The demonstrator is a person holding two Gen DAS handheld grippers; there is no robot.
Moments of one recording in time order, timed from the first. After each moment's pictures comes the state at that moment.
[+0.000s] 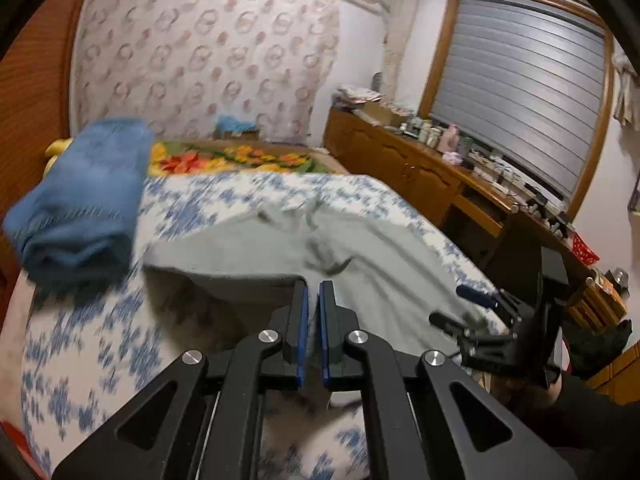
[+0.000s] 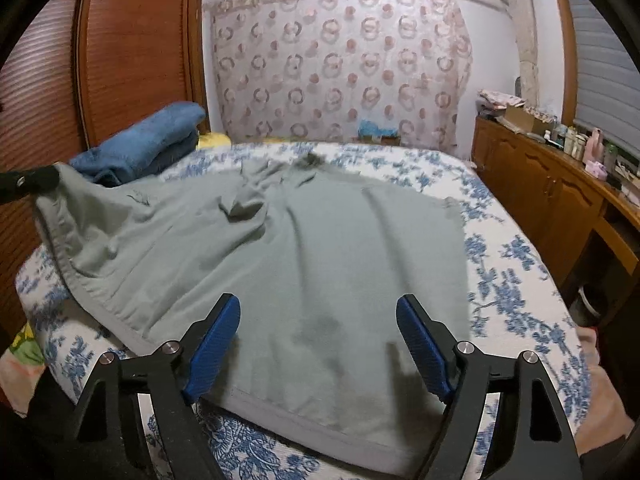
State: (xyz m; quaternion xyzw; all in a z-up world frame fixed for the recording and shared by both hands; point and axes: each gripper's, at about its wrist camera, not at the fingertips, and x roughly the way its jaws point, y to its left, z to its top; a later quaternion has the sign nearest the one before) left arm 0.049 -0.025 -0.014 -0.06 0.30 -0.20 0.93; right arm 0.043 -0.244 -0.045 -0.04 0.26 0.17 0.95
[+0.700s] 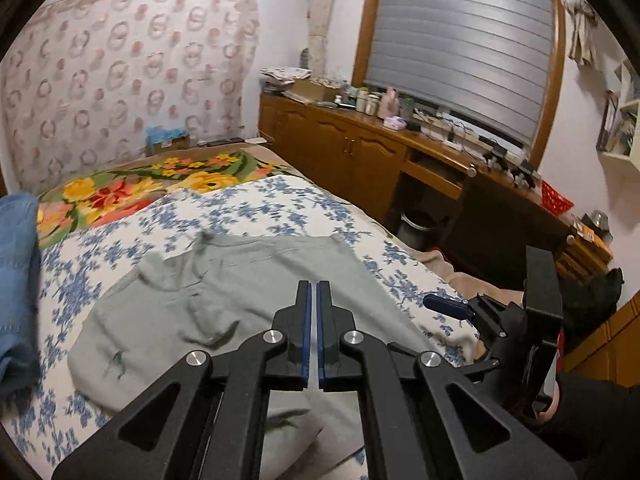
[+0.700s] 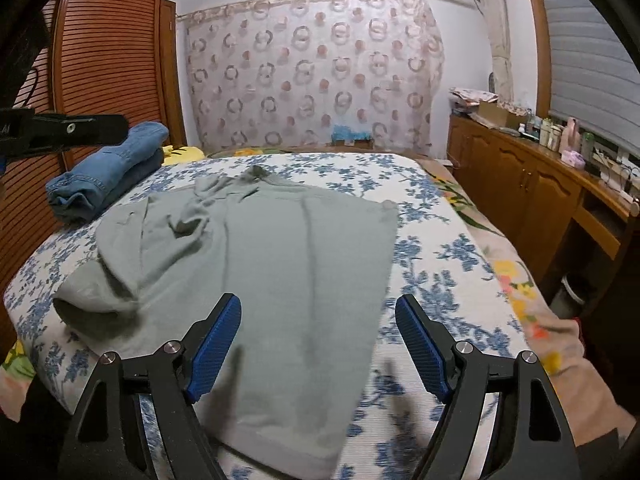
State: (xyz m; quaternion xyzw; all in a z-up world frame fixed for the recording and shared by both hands) left arm 0.102 -0.154 0.006 0.02 0.31 -0.30 0.90; right arm 0.057 -0.274 -0.045 -0.03 0.27 0.13 0.95
